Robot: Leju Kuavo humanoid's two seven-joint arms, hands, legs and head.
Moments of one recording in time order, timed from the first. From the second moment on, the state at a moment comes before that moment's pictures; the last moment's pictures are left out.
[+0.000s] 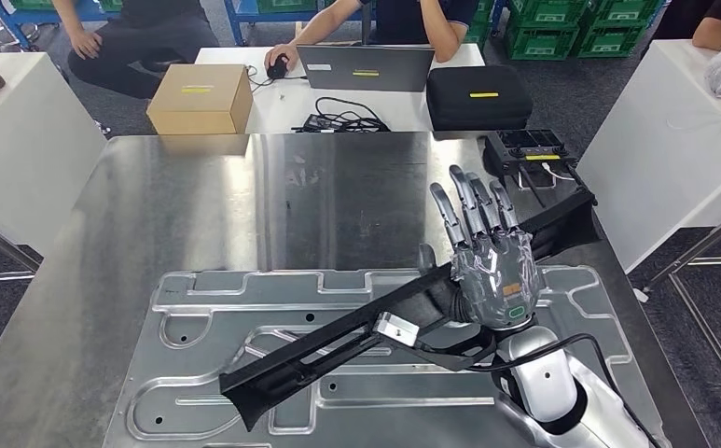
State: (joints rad) left arm -0.19 -0.01 -1.13 -0.23 0.32 0.27 0.18; right arm -0.75 -0.27 0.91 -1.93 1.38 -0.22 0.44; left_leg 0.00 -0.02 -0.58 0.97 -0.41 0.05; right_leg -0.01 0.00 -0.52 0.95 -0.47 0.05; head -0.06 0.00
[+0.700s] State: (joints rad) left arm -0.18 0.03 -1.13 -0.23 0.31 0.24 0.16; right arm -0.55 -0.37 0.55 -1.84 0.19 -0.70 0.32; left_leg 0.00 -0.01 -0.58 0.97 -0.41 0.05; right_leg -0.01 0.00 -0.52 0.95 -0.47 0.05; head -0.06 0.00
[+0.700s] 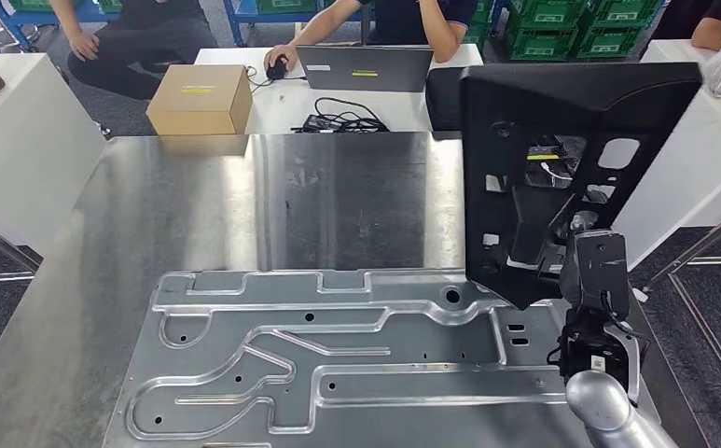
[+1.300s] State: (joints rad) left arm -0.17 0.05 -1.12 -0.23 0.31 0.24 0.15; right arm -0.53 -0.38 0.50 -1.79 0.53 -0.60 0.44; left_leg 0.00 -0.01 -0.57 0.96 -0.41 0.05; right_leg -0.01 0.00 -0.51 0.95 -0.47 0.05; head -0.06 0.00
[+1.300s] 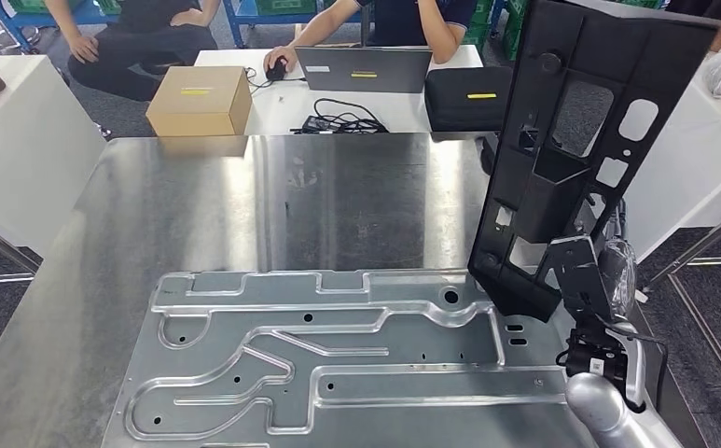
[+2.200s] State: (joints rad) left arm -0.17 0.05 -1.12 -0.23 0.30 0.25 0.15; right arm -0.55 -0.39 0.54 -1.79 0.68 -0.47 0.52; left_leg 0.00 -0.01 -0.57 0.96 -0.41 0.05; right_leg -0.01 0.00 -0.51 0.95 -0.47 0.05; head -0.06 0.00
